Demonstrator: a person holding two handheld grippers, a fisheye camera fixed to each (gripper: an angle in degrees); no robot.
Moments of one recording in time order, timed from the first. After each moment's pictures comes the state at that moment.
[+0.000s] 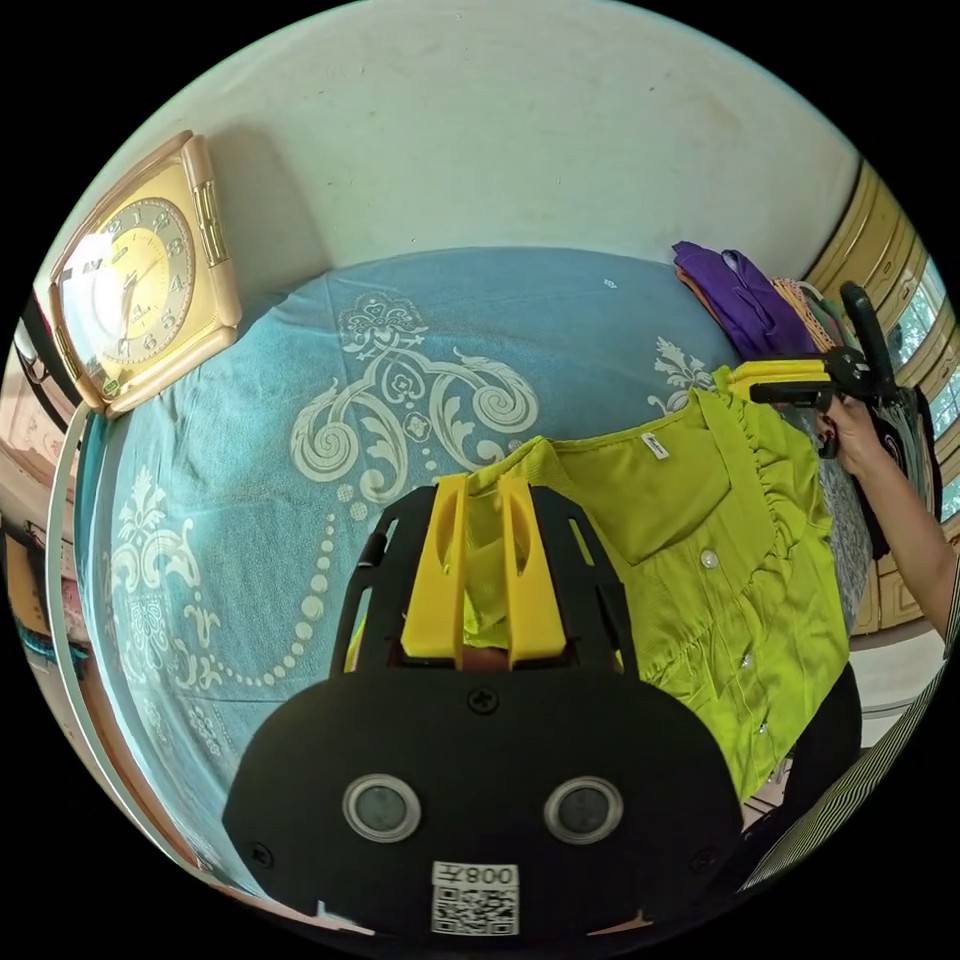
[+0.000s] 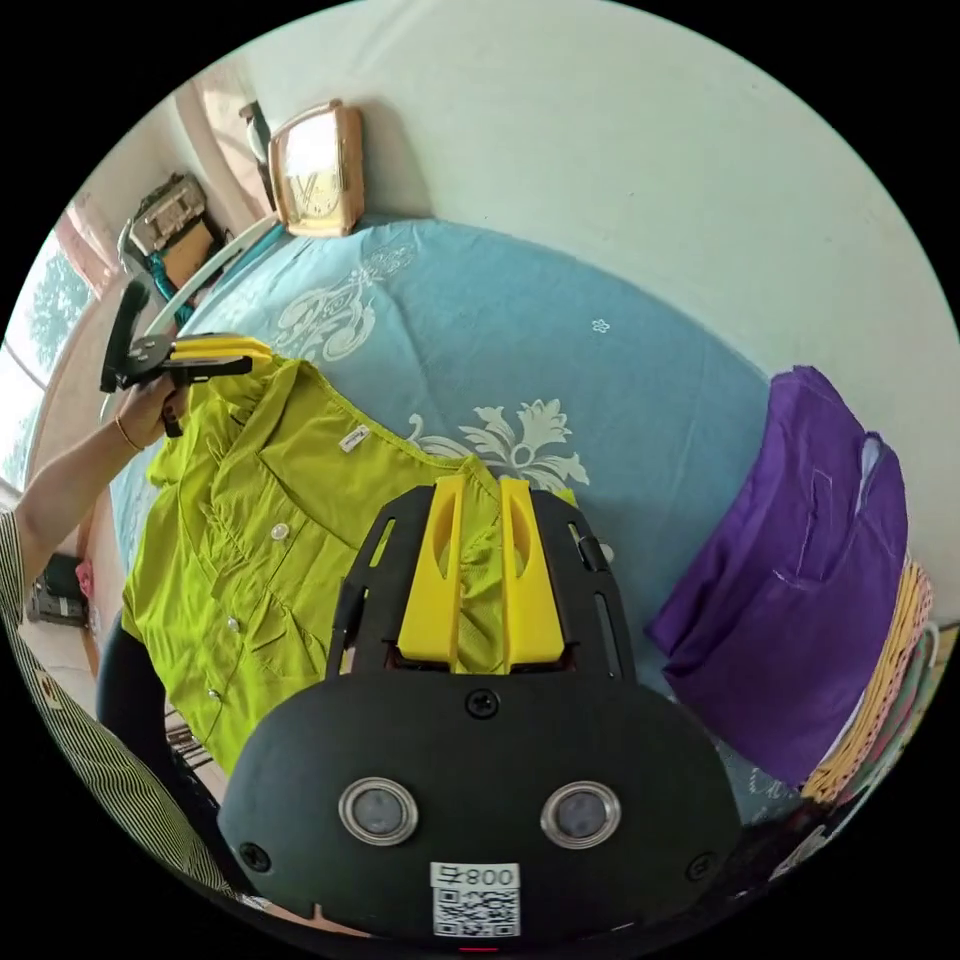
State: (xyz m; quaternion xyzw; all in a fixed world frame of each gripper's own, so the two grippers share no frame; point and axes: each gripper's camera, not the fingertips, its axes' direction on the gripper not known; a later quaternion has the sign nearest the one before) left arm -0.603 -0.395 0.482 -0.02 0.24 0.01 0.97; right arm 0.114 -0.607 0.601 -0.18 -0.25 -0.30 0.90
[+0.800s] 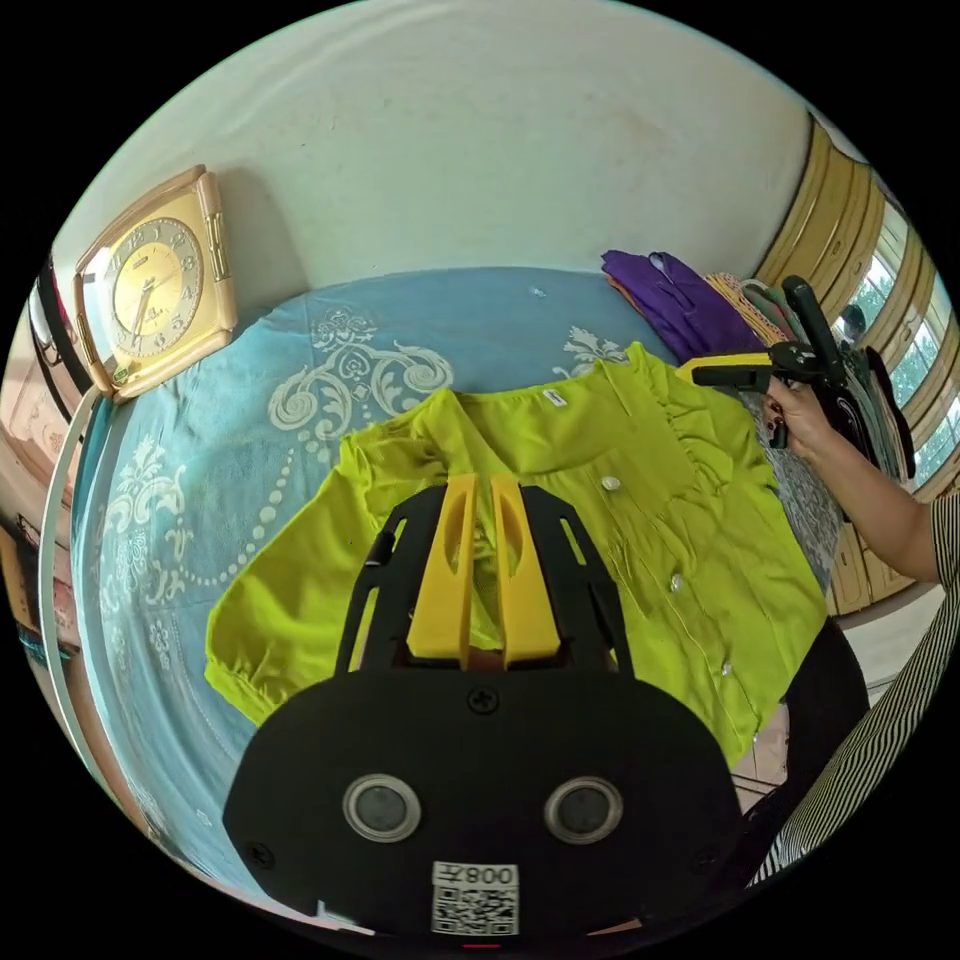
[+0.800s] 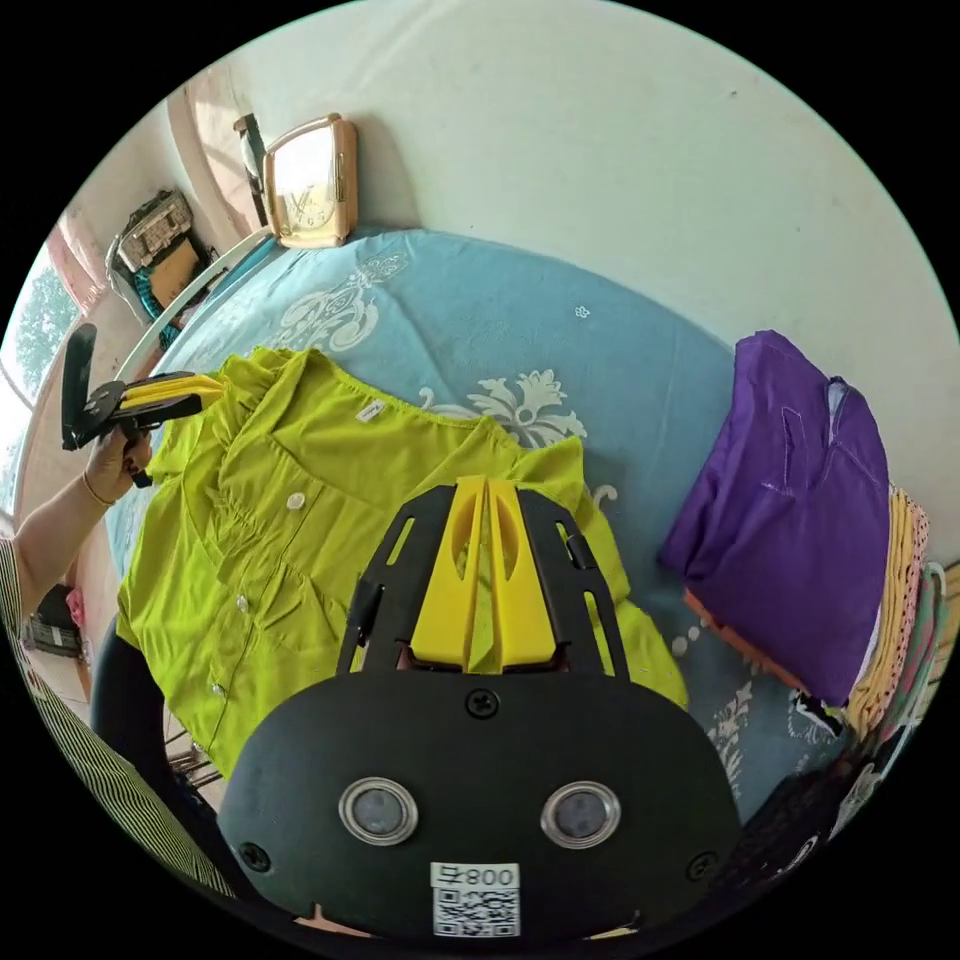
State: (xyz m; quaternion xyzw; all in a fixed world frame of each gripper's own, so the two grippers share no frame) left arm -0.506 -0.305 0.513 0.03 0.27 0.02 0.96; right arm 0.216 -0.507 0.517 -0.14 -0.27 -0.24 0.92
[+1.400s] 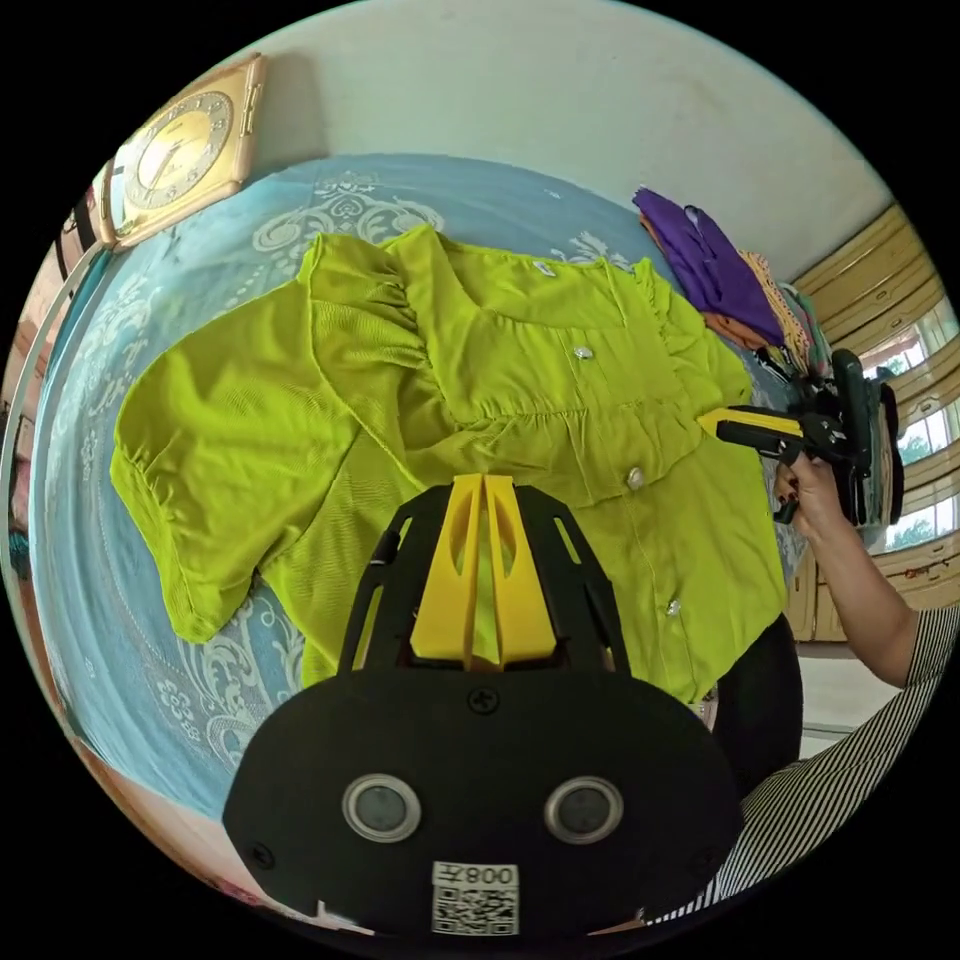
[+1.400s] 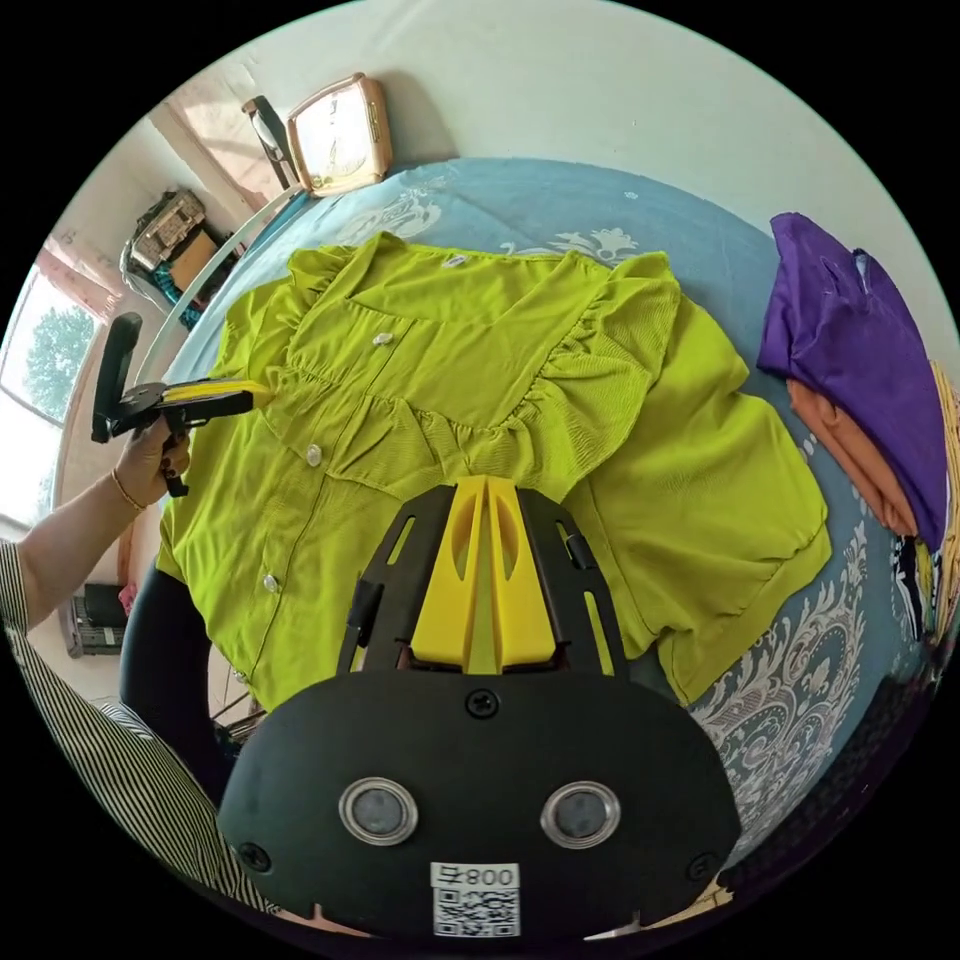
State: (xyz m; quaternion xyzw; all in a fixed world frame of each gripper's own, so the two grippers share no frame) left arm -0.387 -0.244 0.594 -0.08 0.32 -0.06 0.94; right arm 0.312 -0.382 0.488 -0.21 -0.32 -0.20 0.90
